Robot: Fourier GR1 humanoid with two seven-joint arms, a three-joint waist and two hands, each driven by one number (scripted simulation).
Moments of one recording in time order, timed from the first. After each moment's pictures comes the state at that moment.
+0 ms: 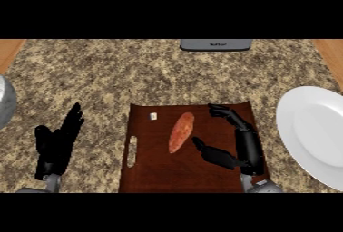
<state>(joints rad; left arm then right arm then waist) 0.00 0.38 -0.21 -1.52 0.20 0.31 0.20 -0.08 -0.07 0.34 -1.53 0.10 -0.37 -0.20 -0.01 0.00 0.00</state>
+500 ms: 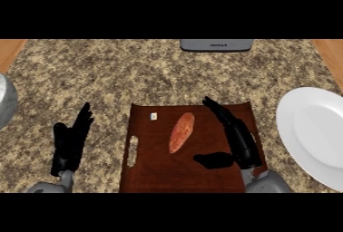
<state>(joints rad) -0.04 0.31 -0.23 -1.45 0.15 0.34 0.18 -0.19 -0.21 0.48 -1.49 0.42 -0.31 0.07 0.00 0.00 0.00</state>
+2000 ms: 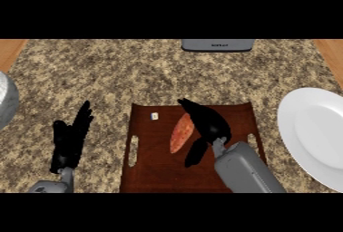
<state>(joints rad) -0.04 0.23 -0.13 -1.45 0.06 0.25 0.20 -0.44 -0.04 0.43 -1.34 0.58 0.28 0.55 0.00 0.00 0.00</state>
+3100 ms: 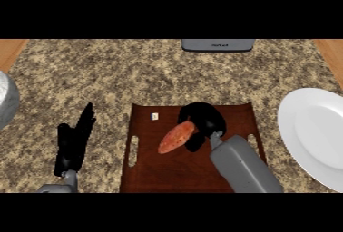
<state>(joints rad) -0.02 0.15 -0.08 -1.48 -0.04 0.19 0.21 -0.50 -0.01 0.39 -1.13 0.71 0.20 0.35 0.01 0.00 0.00</state>
